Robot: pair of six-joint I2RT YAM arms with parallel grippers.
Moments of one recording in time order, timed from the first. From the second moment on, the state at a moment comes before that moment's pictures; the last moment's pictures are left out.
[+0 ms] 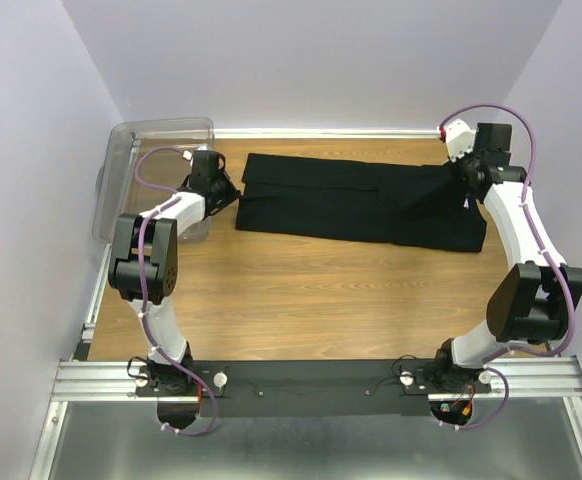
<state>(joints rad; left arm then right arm) -0.14 1.87 1.20 -0.02 0.07 -0.71 -0.09 1.55 1.38 -0.55 0.09 -0.67</state>
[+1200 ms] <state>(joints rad) -0.14 1.91 1.25 -0.05 0.06 -0.69 -0.09 1.75 1.57 -0.53 0.00 -0.65</state>
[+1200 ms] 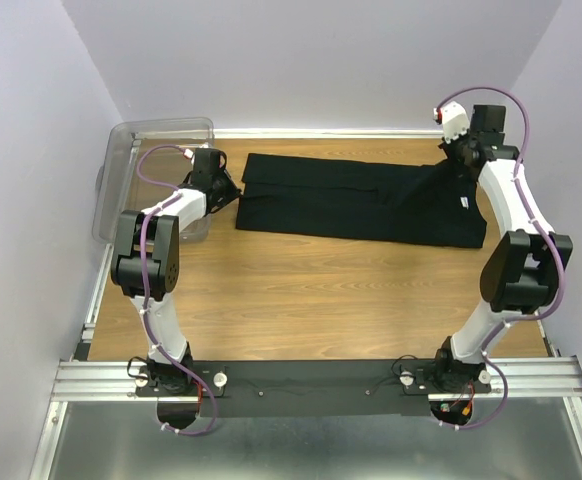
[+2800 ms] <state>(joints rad) -0.12 0.91 0.76 -0.05 0.17 -0.18 0.12 2.20 1.75 -0.65 0.06 -0.35</state>
